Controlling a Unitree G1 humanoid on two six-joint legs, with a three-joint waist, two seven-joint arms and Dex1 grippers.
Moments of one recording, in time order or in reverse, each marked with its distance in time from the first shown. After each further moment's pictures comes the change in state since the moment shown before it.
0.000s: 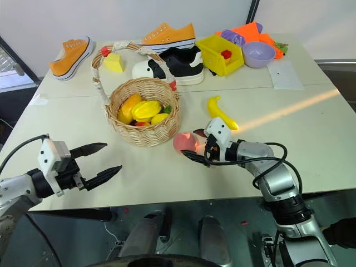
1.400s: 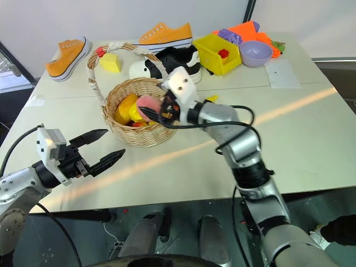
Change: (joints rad) left arm -0.102 -0.093 0.007 0.001 -0.080 0.004 0.112; right arm -0.338 0.167 -0.034 -0.101 0.024 0.115 -0.141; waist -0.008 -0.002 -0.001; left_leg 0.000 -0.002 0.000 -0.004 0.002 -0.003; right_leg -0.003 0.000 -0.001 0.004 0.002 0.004
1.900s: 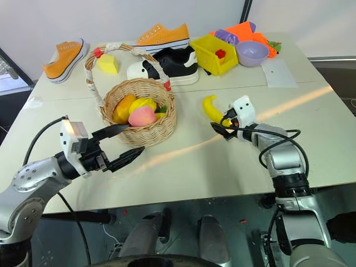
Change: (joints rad) left arm -0.169 -0.019 -0.167 0.012 0.012 0.023 0.021; right arm 0.115 -0.149 -0.100 0.499 -0.180 -0.065 -0.087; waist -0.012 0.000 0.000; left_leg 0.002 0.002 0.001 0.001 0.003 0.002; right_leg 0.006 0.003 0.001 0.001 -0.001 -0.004
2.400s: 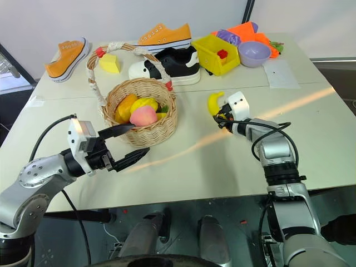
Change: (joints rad) left arm -0.013 0.010 -0.038 0.002 0.025 0.006 -0.005; right arm -0.057 -0.003 -0.011 0.005 -0.019 -0.022 0.056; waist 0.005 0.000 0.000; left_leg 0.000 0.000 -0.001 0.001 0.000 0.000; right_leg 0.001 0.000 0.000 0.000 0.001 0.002
